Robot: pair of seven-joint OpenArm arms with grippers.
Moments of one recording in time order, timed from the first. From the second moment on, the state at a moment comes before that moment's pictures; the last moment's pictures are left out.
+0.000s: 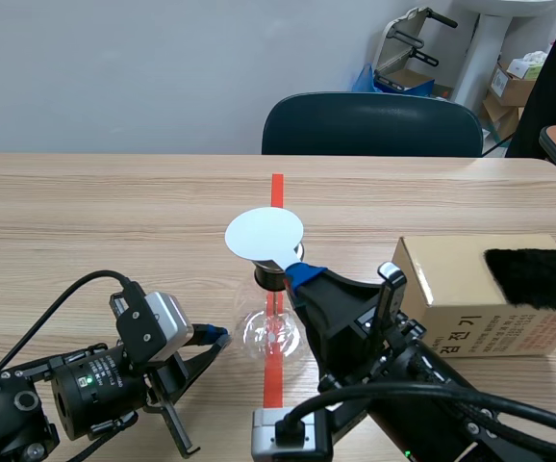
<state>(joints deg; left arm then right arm) -0.6 -27.6 41.1 61.9 1.9 -11.9 -32.1 -26.8 12.5 -16.6 91.0 -90.4 -30.8 21.7</state>
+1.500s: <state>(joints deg) -0.6 -27.6 41.1 61.9 1.9 -11.9 -31.5 -26.8 12.5 -16.6 91.0 -90.1 -30.8 -6.8</state>
